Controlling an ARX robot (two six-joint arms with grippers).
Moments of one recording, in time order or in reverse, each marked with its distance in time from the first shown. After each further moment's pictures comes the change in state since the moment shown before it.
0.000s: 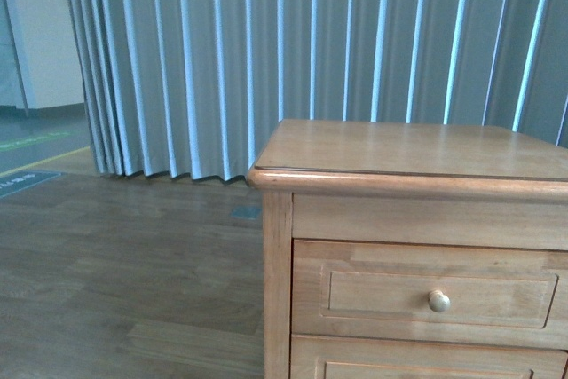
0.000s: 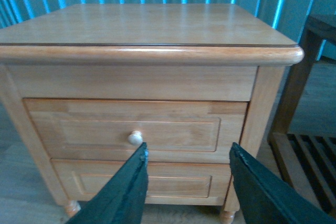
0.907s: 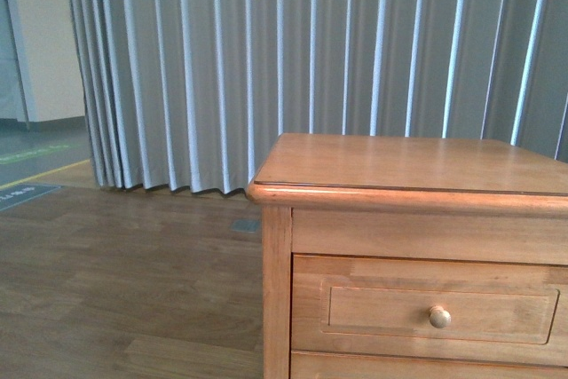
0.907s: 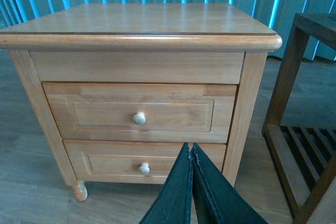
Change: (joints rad) left arm 0.000 0.000 0.000 0.000 0.000 0.000; right arm 0.002 -0.616 -0.142 -0.463 0.006 -0.003
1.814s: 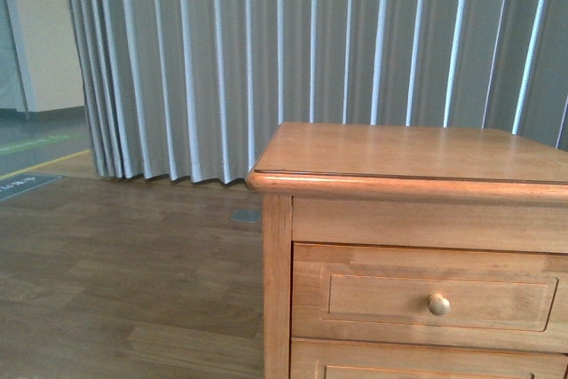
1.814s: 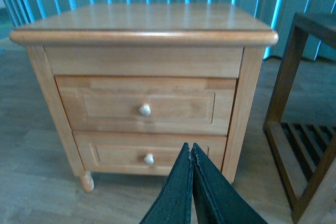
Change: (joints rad) left arm 0.000 0.000 0.000 0.000 0.000 0.000; right arm 0.000 -0.465 0.000 -0.472 -0.002 0.000
